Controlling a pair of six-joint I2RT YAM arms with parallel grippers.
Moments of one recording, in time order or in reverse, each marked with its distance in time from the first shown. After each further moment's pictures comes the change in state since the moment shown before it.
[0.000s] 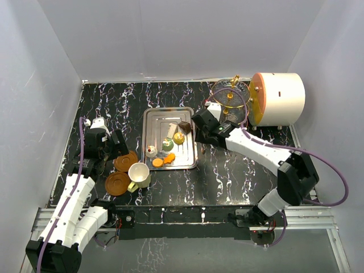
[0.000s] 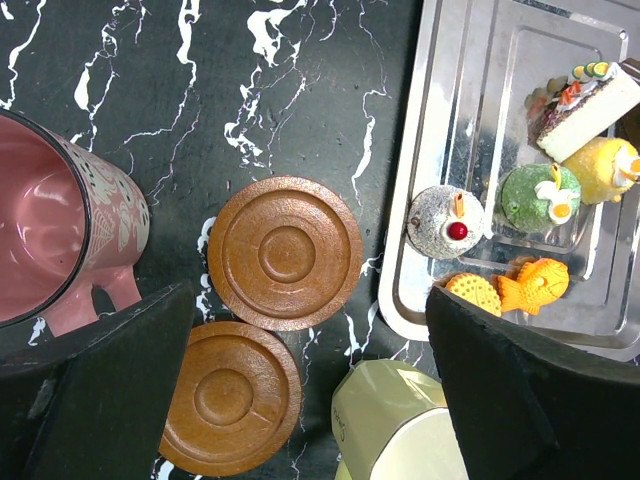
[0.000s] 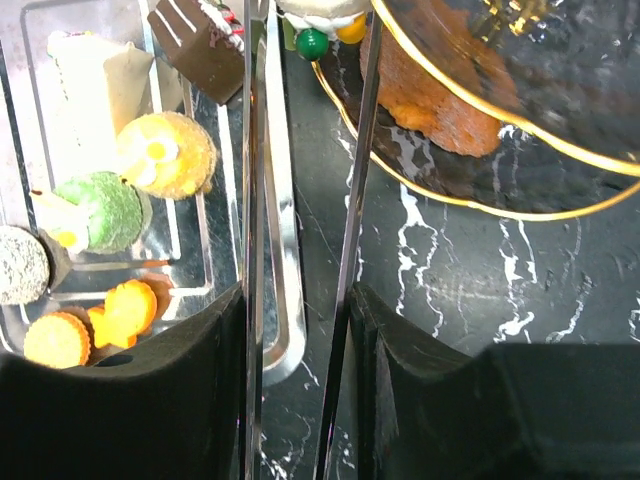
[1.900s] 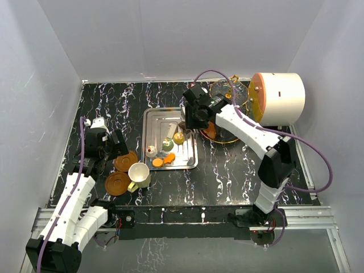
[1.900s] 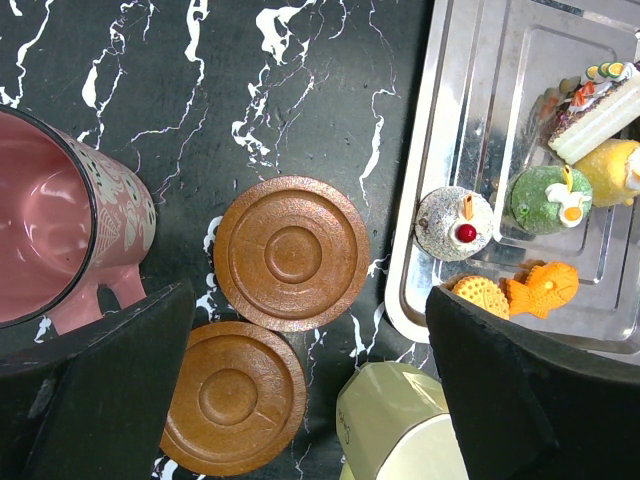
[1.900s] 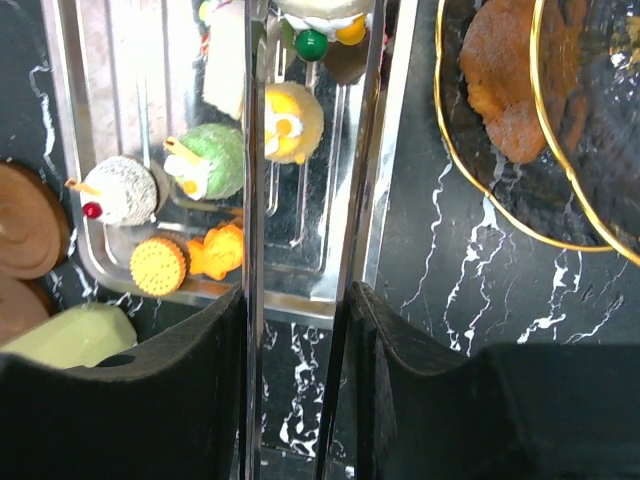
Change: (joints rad) left arm 0.000 0.011 0.000 0.000 -0.015 0.000; right arm -0.044 0.242 0.523 -0.359 -0.262 -0.126
